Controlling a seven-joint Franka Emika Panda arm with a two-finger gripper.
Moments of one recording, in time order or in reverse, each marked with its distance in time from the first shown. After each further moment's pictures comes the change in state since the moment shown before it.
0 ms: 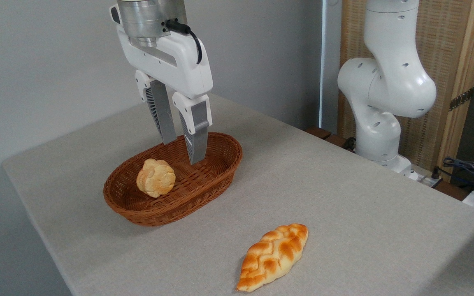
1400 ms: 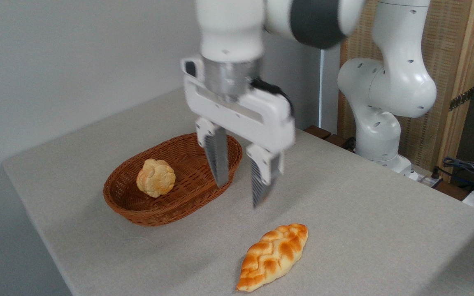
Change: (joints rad) arm 0.016 -0.216 0.166 -0.481 0.001 0.320 0.080
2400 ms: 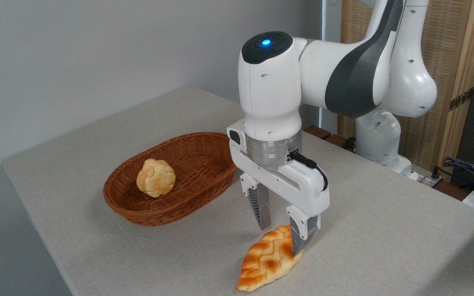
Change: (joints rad) arm 0.019 0.019 0.045 -0.243 0.066 0.175 0.150
